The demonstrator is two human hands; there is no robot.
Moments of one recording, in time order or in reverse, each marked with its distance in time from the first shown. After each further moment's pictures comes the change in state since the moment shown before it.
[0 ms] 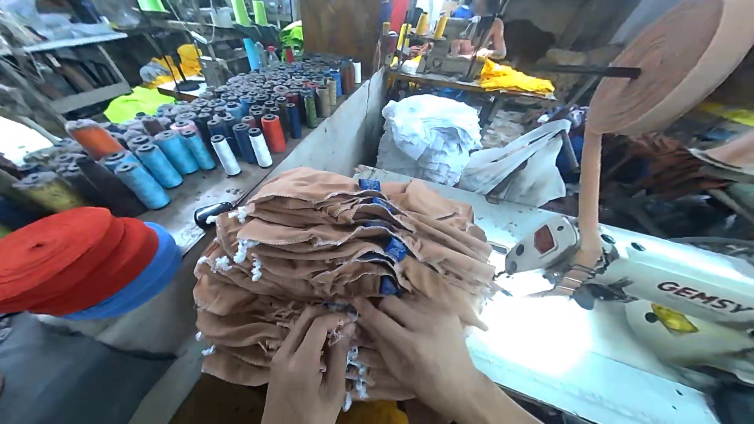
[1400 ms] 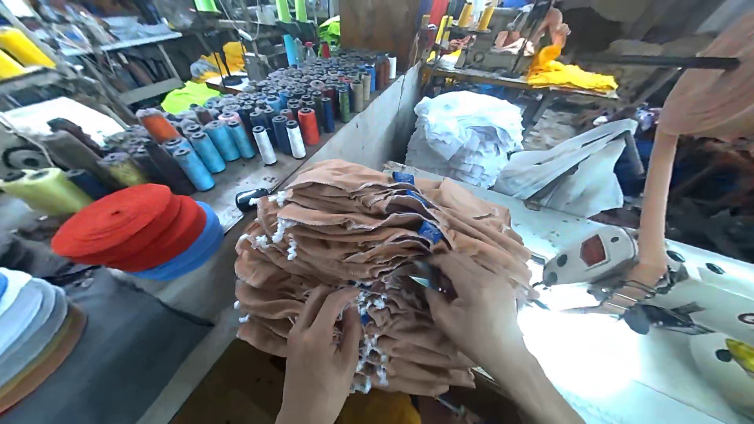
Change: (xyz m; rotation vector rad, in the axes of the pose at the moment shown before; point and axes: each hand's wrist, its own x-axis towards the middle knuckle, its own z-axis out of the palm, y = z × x) left_hand -0.002 -0.006 0.000 0.075 0.151 -0.069; right_hand 0.020 0.027 -0.009 0.051 0.001 0.244
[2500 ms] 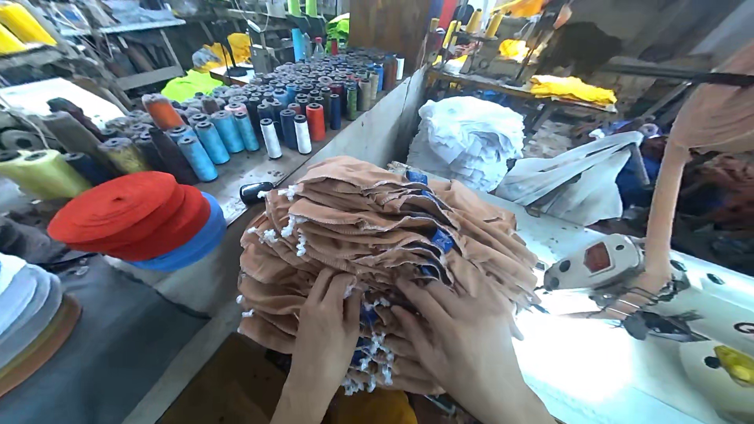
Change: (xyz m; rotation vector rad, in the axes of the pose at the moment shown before) left_hand 0.011 -0.022 0.011 0.155 -0.053 -0.019; right_hand -0.019 -0.033 0.003 -0.156 -0.044 -0.191
